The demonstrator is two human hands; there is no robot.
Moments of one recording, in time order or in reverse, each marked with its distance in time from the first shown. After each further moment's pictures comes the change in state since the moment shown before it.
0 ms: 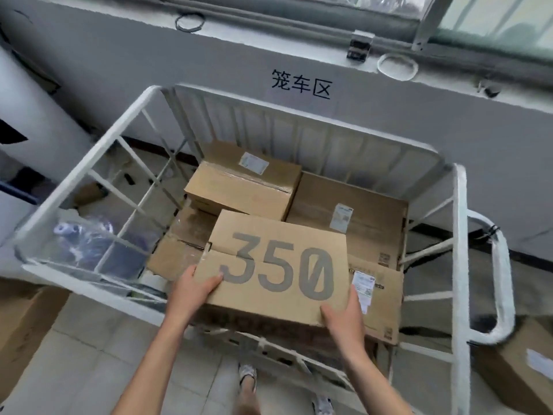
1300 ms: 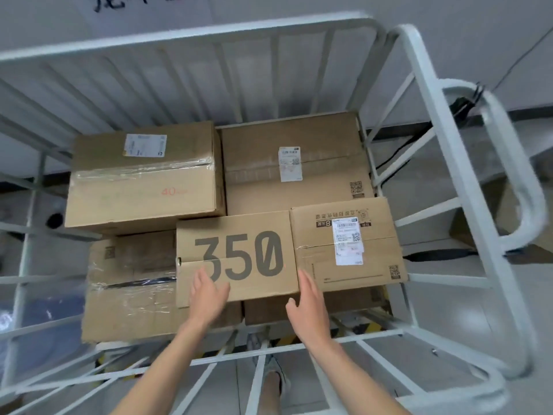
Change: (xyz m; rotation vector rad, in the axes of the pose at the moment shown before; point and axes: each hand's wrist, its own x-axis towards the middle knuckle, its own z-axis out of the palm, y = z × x) left_hand 0.171 -0.074 0.217 0.627 -0.302 0.164; right_hand 0.131 0.154 0.127 -0.190 -0.018 0.062
